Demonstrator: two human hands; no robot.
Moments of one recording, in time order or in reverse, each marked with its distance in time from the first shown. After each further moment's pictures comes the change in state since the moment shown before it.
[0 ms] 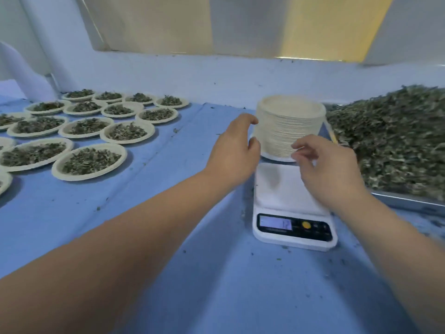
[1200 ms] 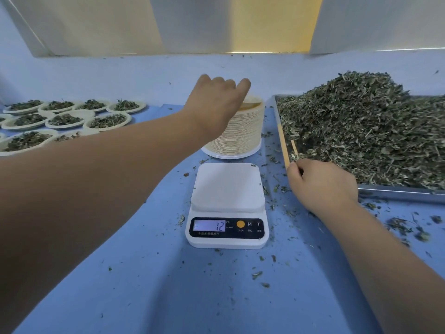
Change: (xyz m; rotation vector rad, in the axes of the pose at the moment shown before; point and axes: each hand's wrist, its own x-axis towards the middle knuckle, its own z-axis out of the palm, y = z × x) left_hand 0.108 0.066 0.050 0.985 -0.093 0.564; right_hand -0.023 0.103 -0.043 -0.569 -0.111 0.236
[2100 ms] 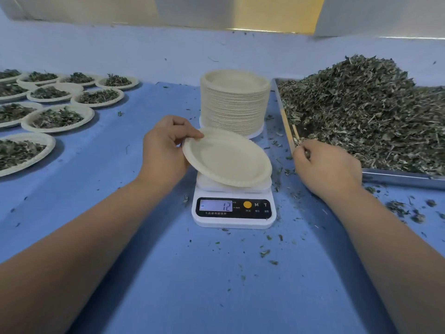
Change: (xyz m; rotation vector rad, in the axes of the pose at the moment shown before) left_hand -0.154 0.009 0.045 -1.127 0.330 -0.602; right_hand -0.002 -0.004 -0.003 -0.006 -0.029 0.052
